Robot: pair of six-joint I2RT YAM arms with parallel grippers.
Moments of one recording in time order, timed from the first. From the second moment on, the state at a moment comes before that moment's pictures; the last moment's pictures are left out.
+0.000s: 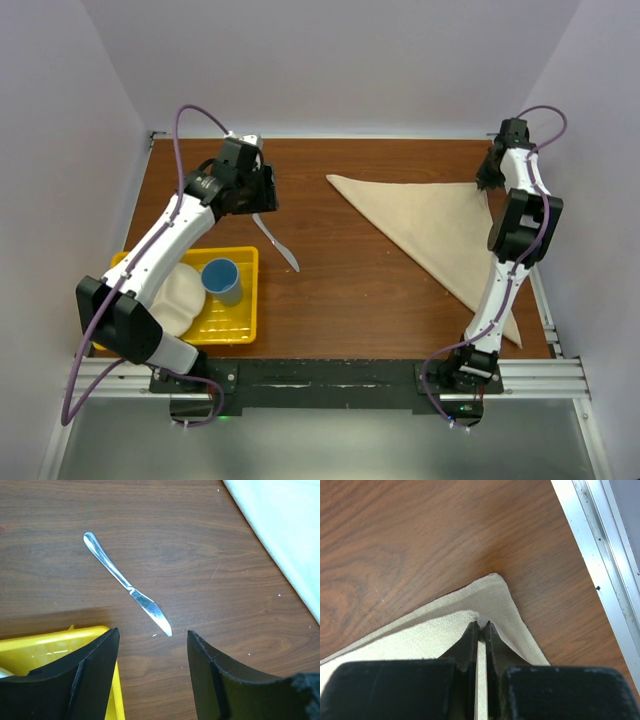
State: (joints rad) left arm -0.43 1.47 1.43 -0.79 -0.09 -0.46; right arm -0.28 2.32 2.02 -0.72 0.10 0.26
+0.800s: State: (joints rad) left arm -0.42 1.44 1.36 -0.74 0.00 -0.47; right arm -0.20 2.31 2.09 -0.81 0.34 0.30
